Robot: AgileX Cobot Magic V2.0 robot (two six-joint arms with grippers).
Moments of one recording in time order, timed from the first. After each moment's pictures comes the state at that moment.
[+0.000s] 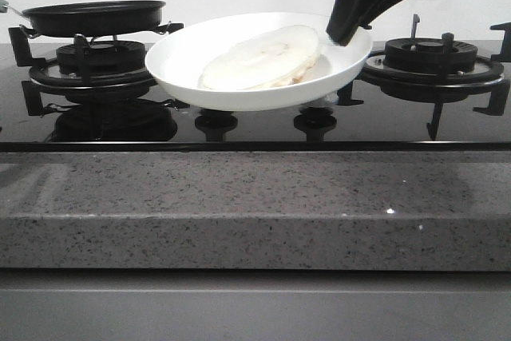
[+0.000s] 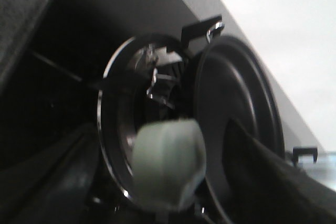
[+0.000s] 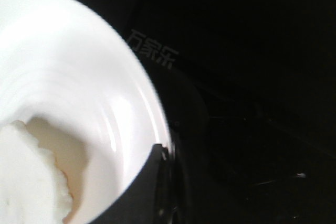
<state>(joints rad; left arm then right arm) 0.31 1.74 -1.27 -1.27 0.87 0.56 0.30 1.72 -1.55 0.38 1.00 -0.20</state>
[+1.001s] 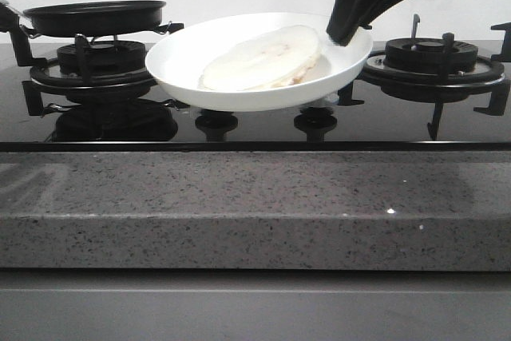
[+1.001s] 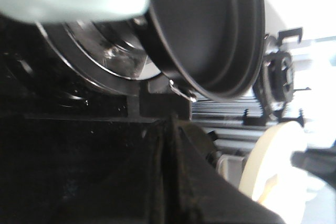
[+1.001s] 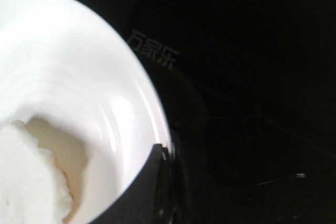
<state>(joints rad) 0.27 1.70 -1.27 -1.12 1.16 0.57 0.30 1.72 -1.55 0.38 1.00 -0.20</state>
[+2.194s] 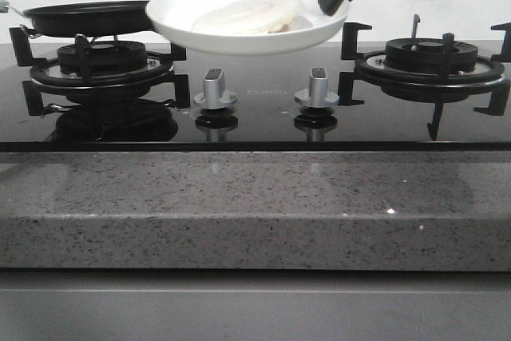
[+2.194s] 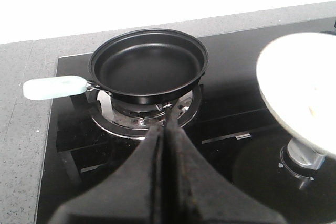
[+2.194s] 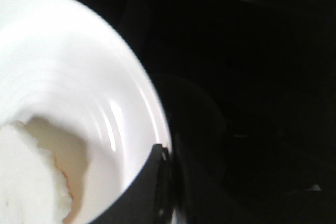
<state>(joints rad) -0.24 0.82 -0.71 -0.24 0.27 0.26 0.24 1.84 -1.75 0.44 1.00 -0.13</state>
